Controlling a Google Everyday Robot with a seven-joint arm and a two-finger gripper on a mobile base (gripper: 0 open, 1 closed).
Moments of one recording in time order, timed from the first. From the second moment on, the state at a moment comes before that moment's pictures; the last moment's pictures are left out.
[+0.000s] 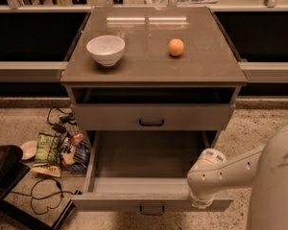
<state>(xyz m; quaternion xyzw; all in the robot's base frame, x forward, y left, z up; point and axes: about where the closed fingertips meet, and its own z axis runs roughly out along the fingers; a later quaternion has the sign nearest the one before) 0.409 -0.204 0.428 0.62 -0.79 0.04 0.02</state>
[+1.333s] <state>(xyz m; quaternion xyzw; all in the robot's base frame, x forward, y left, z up) 0.409 -0.204 0.428 0.62 -0.79 0.04 0.02</state>
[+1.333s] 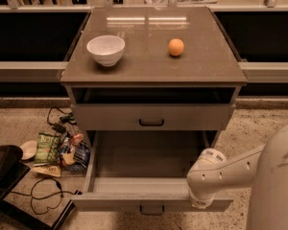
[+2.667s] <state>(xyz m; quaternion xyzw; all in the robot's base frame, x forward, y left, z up) 0.408 -0.205 0.428 0.62 -0.79 0.04 0.02</state>
